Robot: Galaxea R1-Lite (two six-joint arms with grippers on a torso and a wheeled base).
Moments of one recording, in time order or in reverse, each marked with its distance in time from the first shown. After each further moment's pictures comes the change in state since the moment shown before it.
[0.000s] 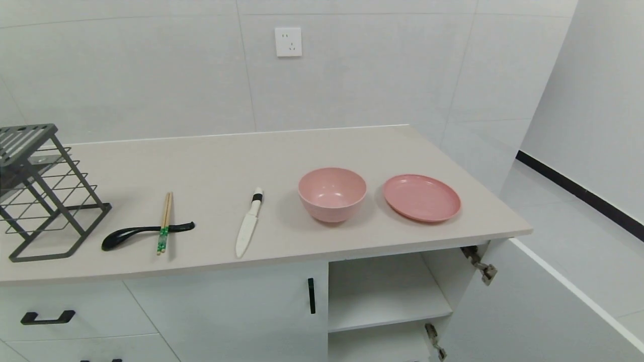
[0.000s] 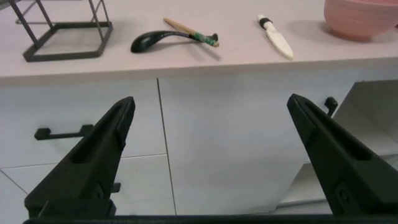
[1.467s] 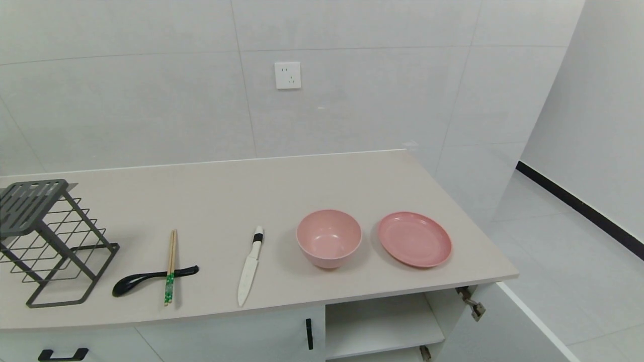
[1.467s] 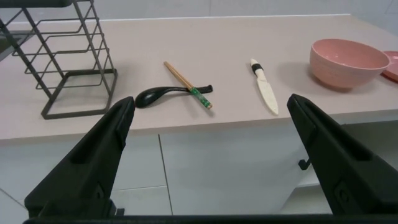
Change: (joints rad) left arm 0.000 0.000 0.000 0.000 0.000 0.000; right arm 0.000 0.000 0.000 0.000 -0.001 0.001
